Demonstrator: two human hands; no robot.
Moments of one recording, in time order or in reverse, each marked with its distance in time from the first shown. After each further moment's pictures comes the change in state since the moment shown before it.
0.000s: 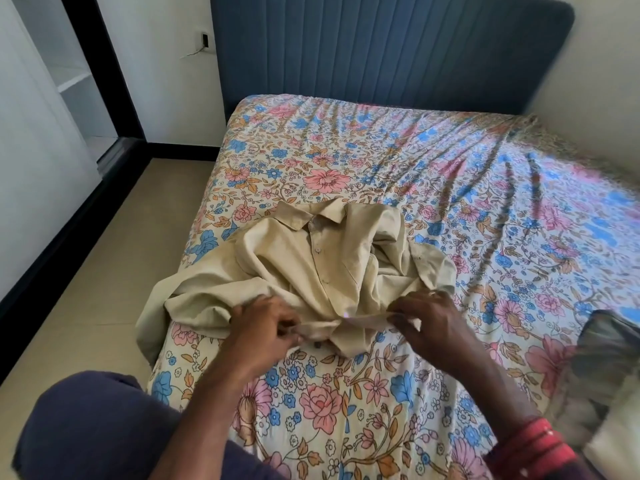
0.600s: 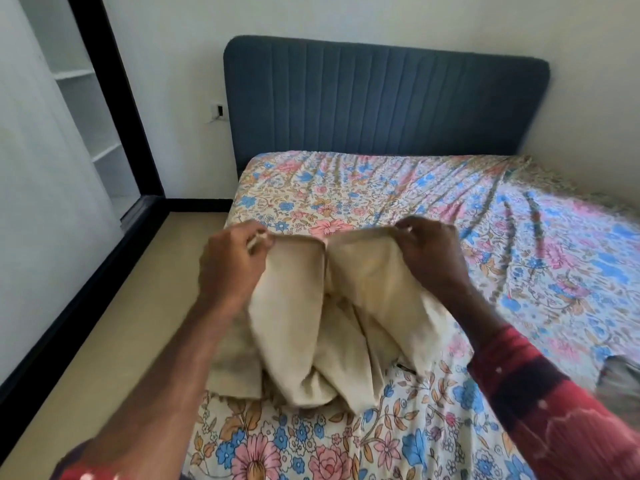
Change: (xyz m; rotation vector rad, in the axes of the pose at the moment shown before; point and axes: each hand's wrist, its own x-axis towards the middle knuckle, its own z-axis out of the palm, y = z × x) left_hand 0.082 0.046 -0.129 0.025 0.741 0.092; right_hand 0.141 -0.018 -0.092 0.058 0.466 0.144
